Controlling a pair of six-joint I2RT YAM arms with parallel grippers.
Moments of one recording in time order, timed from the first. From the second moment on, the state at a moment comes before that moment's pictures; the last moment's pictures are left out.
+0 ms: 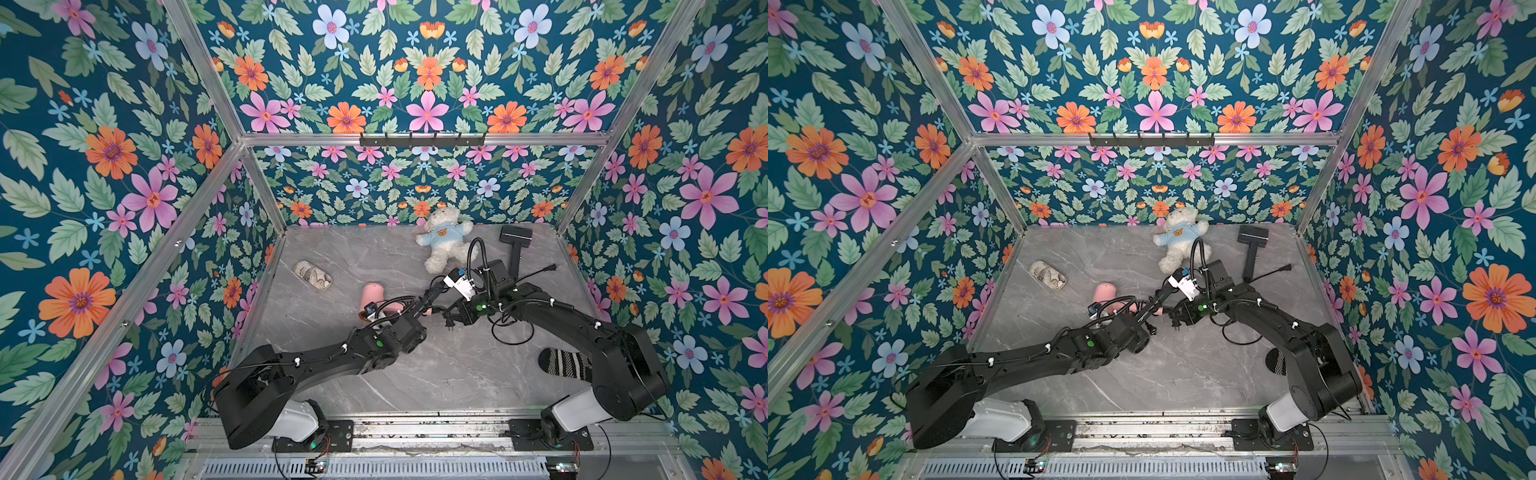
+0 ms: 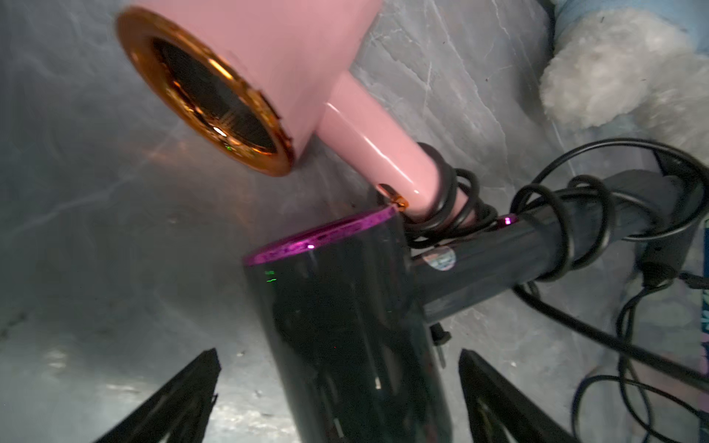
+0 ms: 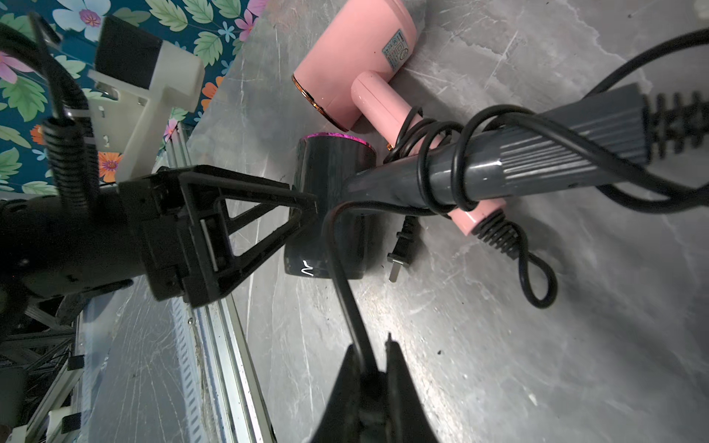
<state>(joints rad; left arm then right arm) -1.00 1.43 0.77 -0.36 -0.46 -1.39 0.43 1.52 0.98 -0.41 -0.70 -0.03</state>
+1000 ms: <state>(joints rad) -0.78 1.55 0.78 -0.26 -0.20 -1.34 0.43 1.50 0.95 -0.41 -0.68 -0.04</state>
